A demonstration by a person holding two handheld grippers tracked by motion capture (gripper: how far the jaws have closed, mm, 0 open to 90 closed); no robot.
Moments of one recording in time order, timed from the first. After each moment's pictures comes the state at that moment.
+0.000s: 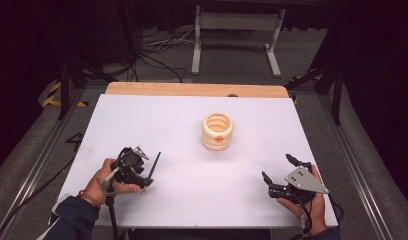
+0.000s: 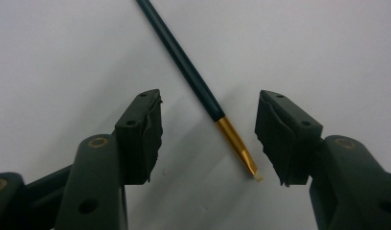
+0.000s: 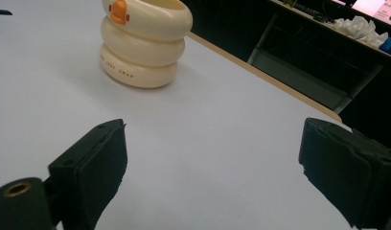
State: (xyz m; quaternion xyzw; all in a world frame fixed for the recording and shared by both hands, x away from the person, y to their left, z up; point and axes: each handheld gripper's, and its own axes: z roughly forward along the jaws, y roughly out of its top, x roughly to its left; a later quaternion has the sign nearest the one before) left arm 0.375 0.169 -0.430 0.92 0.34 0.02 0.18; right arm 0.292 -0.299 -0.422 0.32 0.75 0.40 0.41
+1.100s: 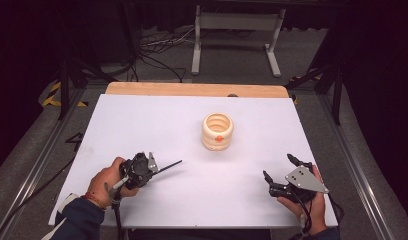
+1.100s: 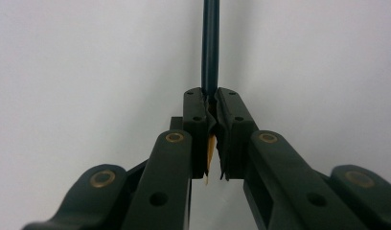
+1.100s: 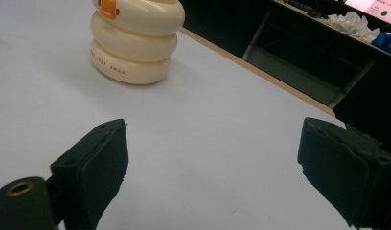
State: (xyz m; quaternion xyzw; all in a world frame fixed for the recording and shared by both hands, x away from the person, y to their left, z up) left arm 0.355 0.145 -0.411 0.96 0.21 0.14 0.13; right arm 0.293 -0.301 -0.424 0.33 0.75 0.40 0.42
